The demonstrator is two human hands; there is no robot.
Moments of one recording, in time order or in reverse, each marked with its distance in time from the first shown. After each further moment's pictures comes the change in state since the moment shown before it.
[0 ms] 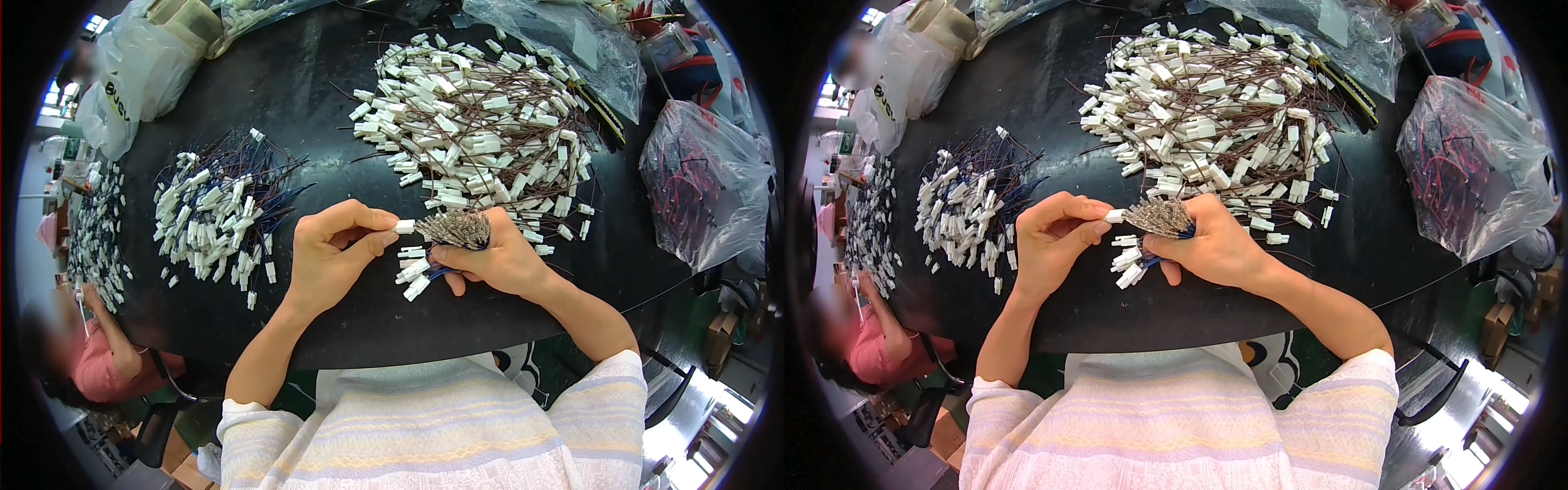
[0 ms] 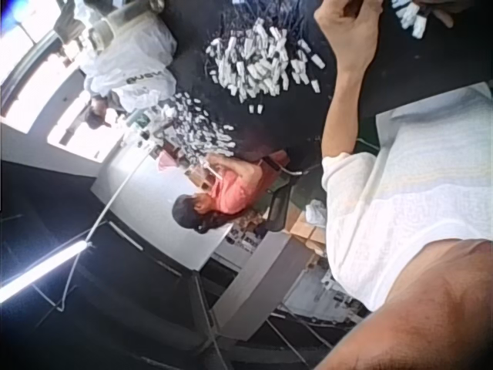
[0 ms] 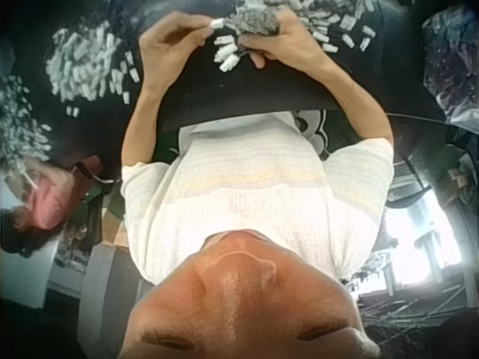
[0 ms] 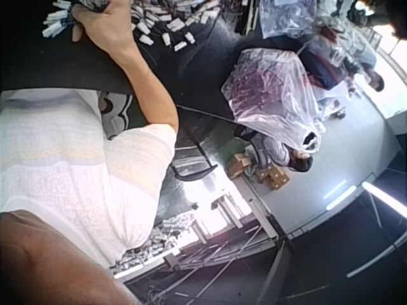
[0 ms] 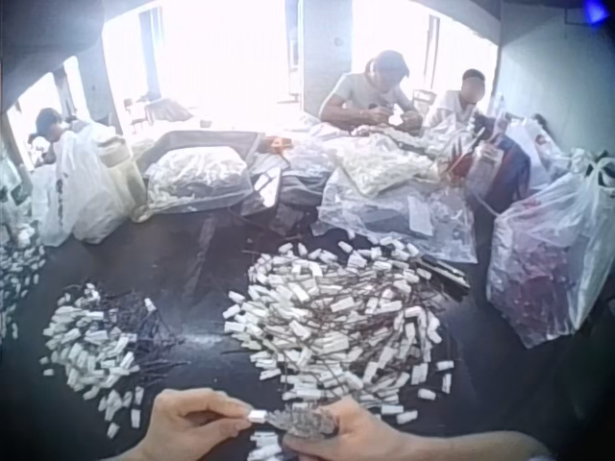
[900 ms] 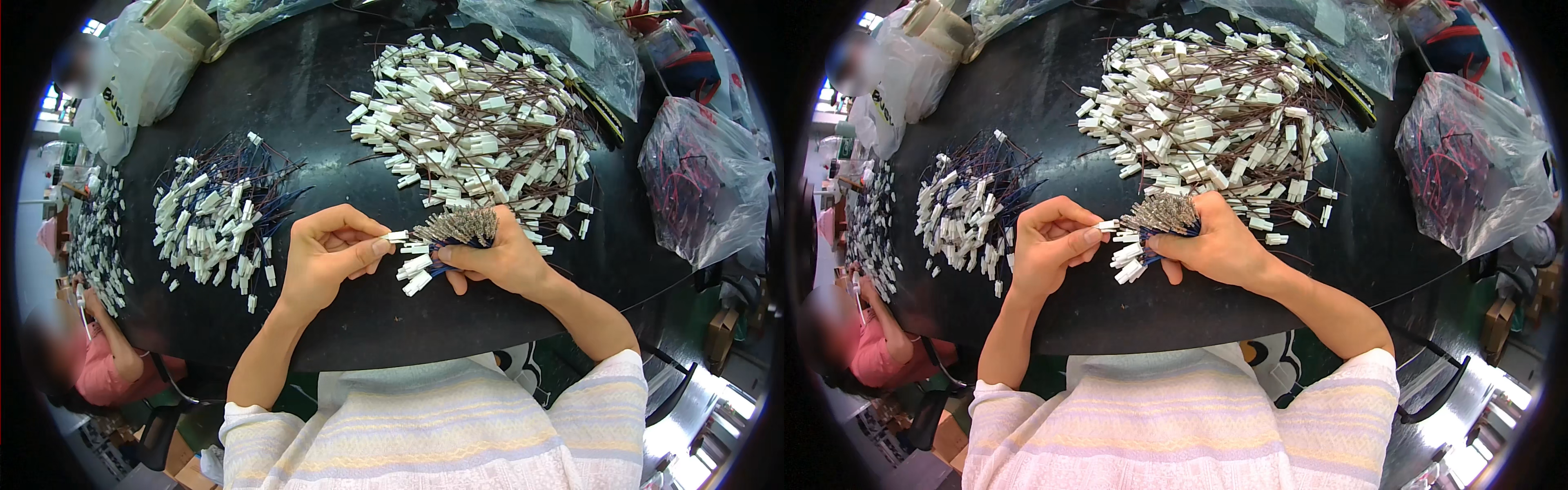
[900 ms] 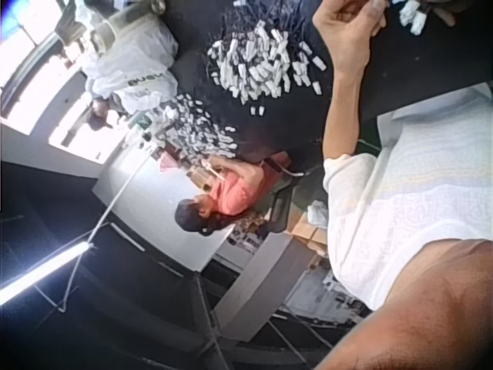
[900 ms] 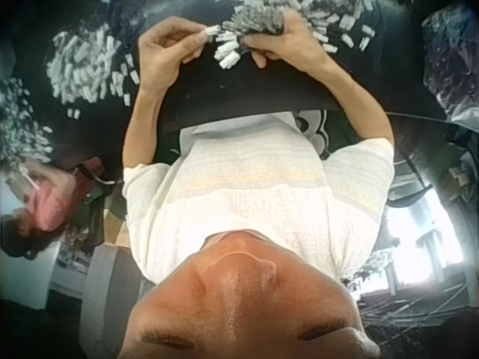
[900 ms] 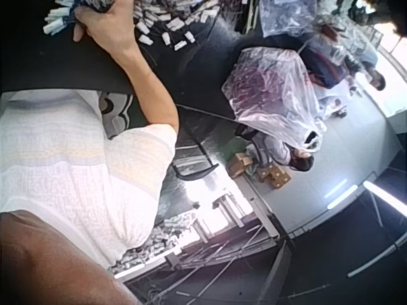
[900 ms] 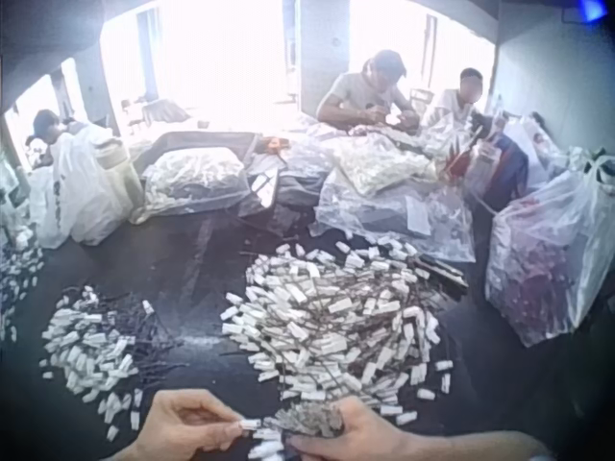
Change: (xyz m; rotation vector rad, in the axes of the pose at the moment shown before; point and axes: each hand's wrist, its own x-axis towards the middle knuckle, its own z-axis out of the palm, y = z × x) left_hand -0.001 0.002 -0.007 -0.166 -0.040 -0.159; right_hand -0.003 -0.003 -0.003 0.087 0.024 0.067
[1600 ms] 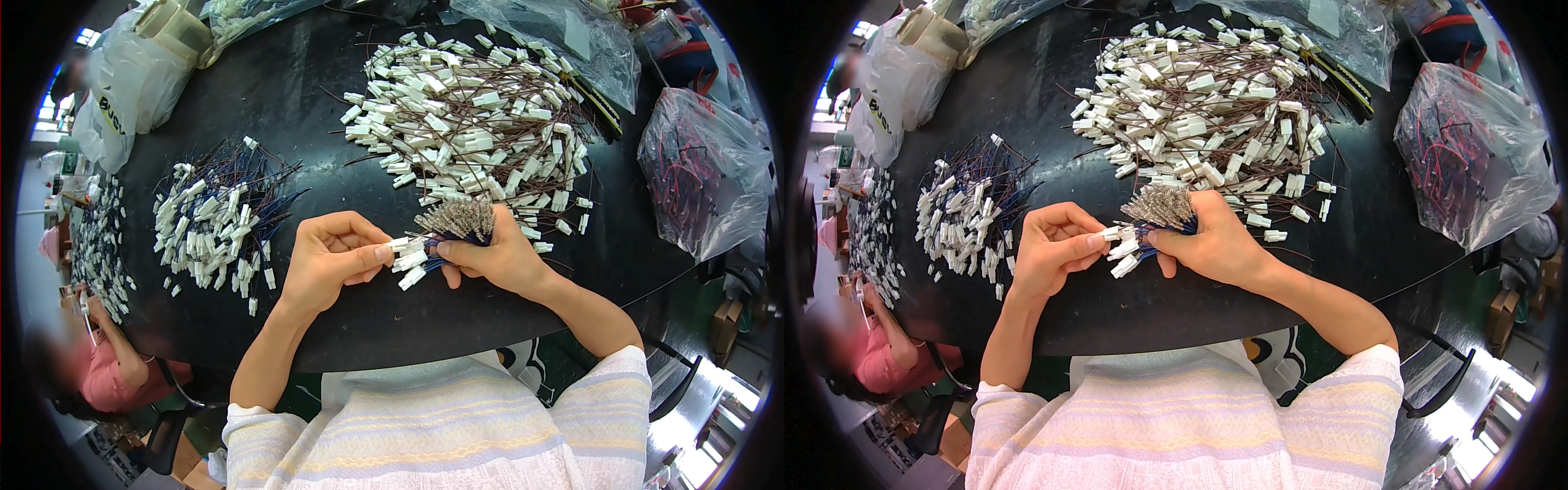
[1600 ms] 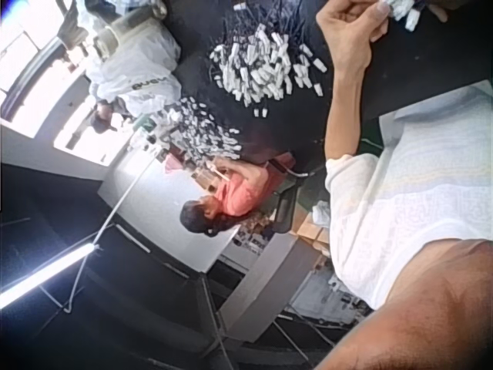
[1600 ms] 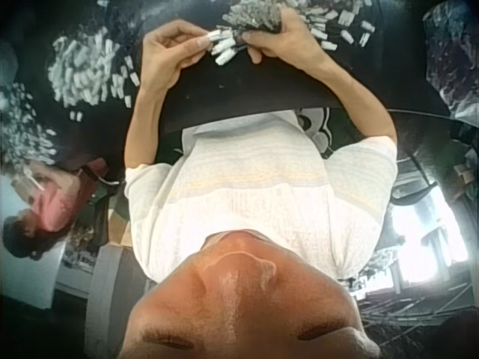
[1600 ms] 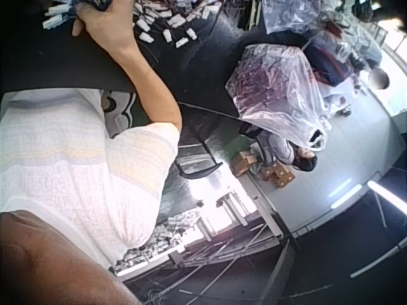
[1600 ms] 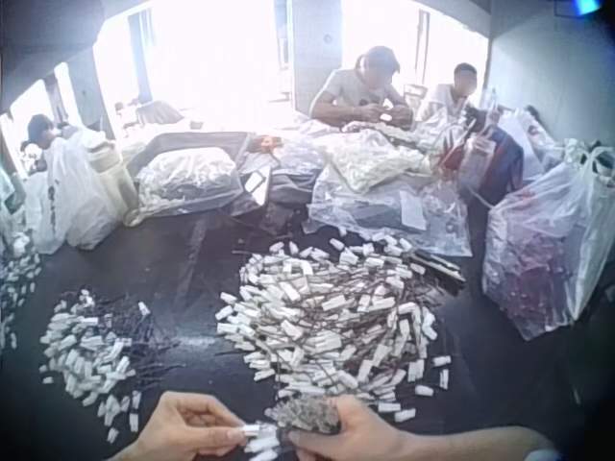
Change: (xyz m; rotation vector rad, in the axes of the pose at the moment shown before) left_hand 0.003 -0.001 -0.001 -0.221 -0.094 -0.154; right_hand 0.000 0.004 0.002 0.013 0.059 -0.068
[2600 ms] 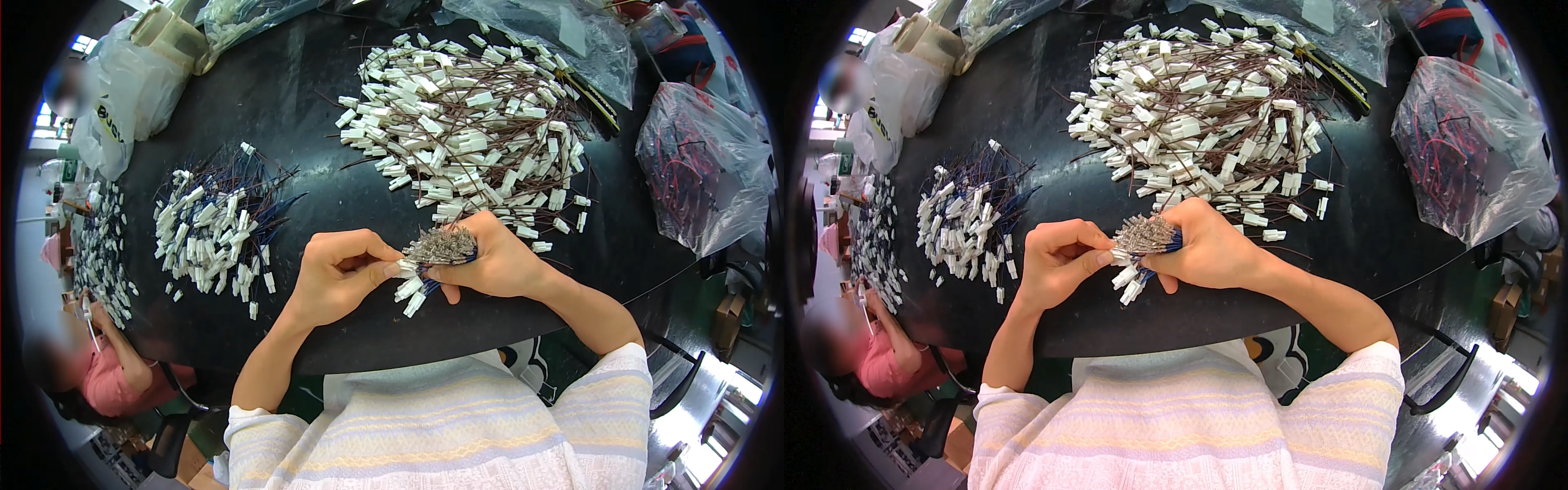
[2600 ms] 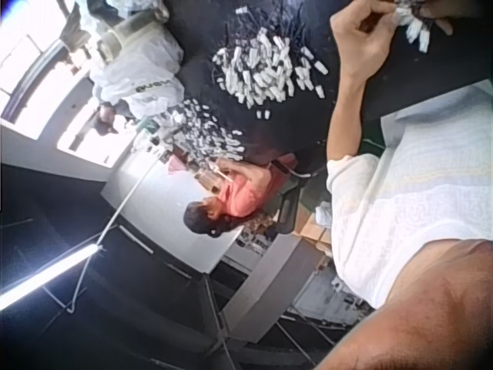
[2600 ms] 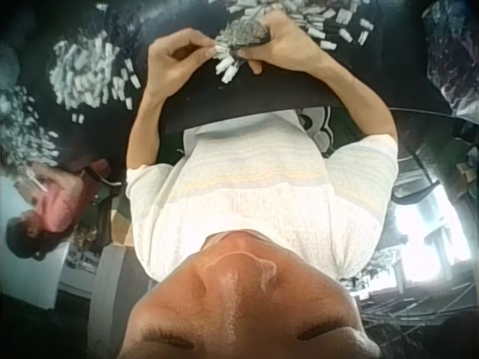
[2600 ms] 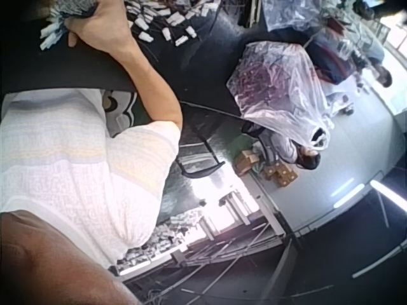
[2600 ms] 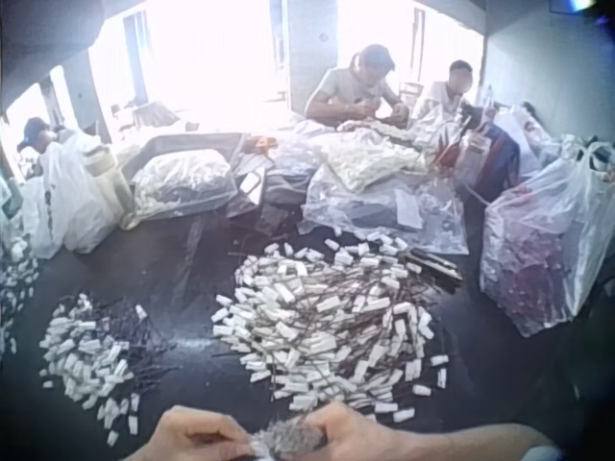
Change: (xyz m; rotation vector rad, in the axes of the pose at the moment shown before) left_hand -0.005 -0.004 0.004 0.498 -0.099 0.197; right_hand 0.002 -0.002 -0.003 -0.212 -0.175 -0.039
